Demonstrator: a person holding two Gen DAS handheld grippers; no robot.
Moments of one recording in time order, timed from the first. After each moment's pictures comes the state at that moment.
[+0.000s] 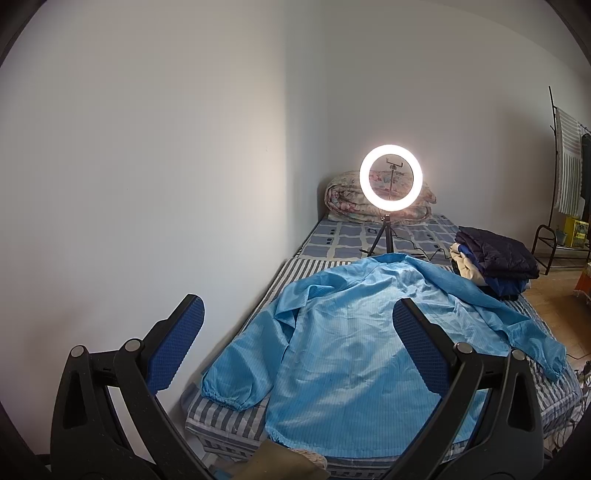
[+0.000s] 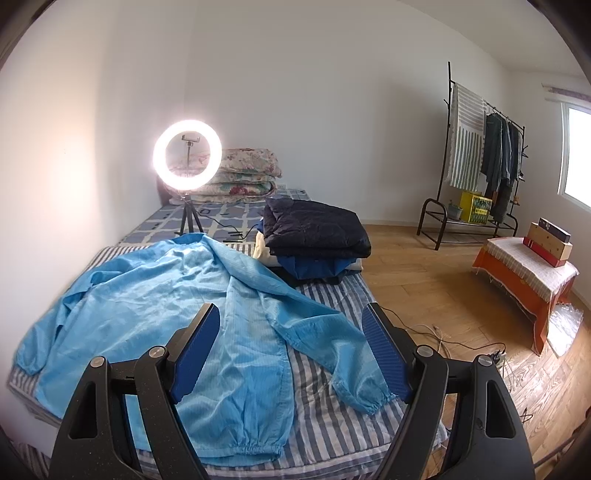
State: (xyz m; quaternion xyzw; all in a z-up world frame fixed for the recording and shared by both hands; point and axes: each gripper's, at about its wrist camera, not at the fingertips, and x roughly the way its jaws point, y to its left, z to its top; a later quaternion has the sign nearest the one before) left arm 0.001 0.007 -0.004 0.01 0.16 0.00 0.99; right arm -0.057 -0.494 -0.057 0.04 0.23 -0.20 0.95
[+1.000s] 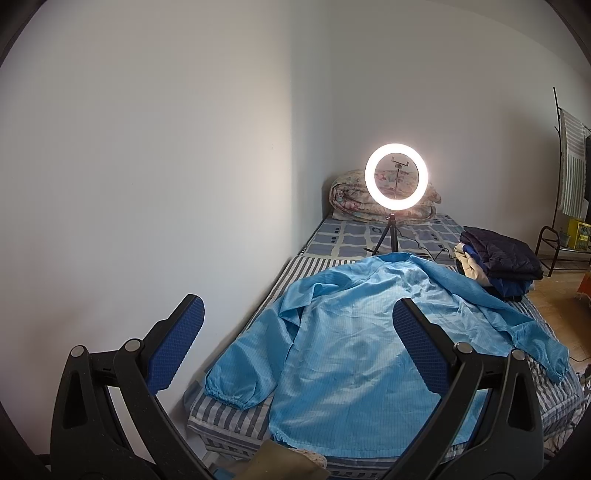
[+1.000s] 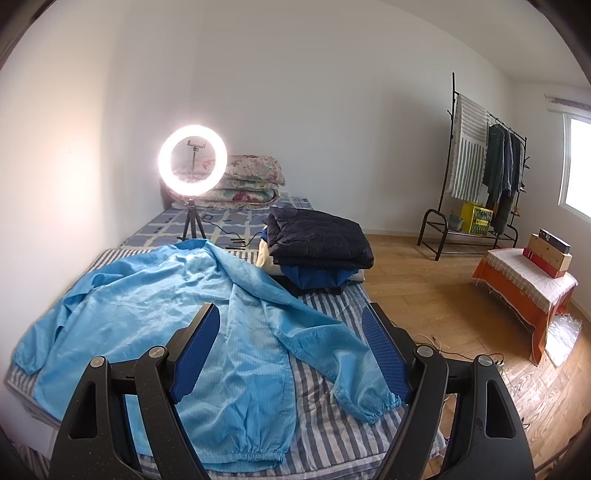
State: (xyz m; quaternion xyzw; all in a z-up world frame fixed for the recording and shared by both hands) left arm 0.003 0.014 -0.006 0.00 0.17 0.00 0.99; right arm -0.052 -0.484 -0.048 0.03 0.22 -0.20 0.95
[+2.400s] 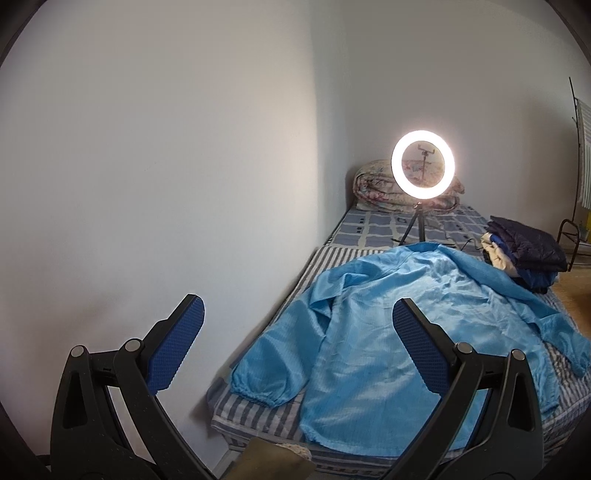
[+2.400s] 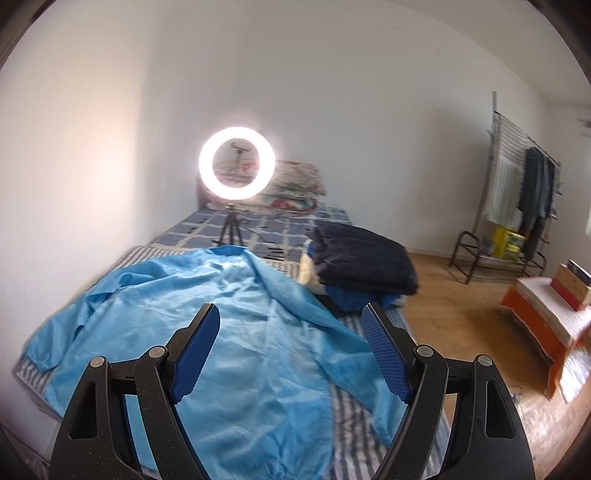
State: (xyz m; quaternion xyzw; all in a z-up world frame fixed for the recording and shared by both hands) left arm 0.018 0.040 -0.037 0.02 0.18 0.05 0.98; right arm 0.007 -0.446 -0.038 -0.01 0.21 -0.12 0.97
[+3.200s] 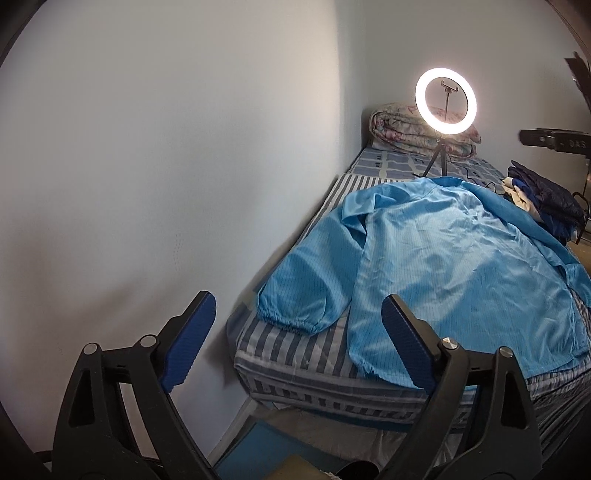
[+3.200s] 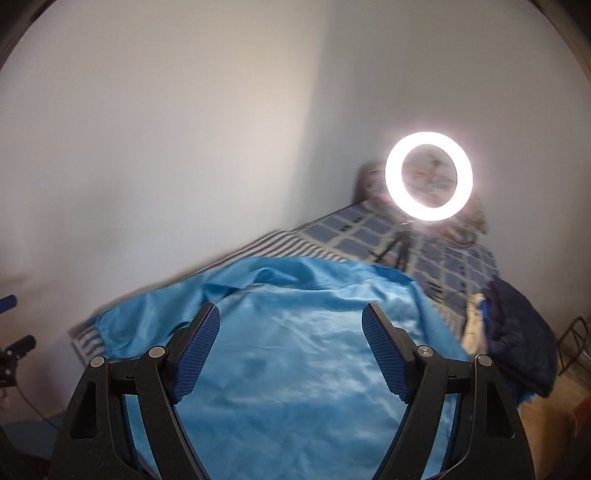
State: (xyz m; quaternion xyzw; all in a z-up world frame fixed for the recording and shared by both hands) left arm 0.023 0.109 -0.146 0.00 0.29 0.05 0.96; right arm 0.147 -0.273 -0.053 -0.11 0.25 0.16 0.95
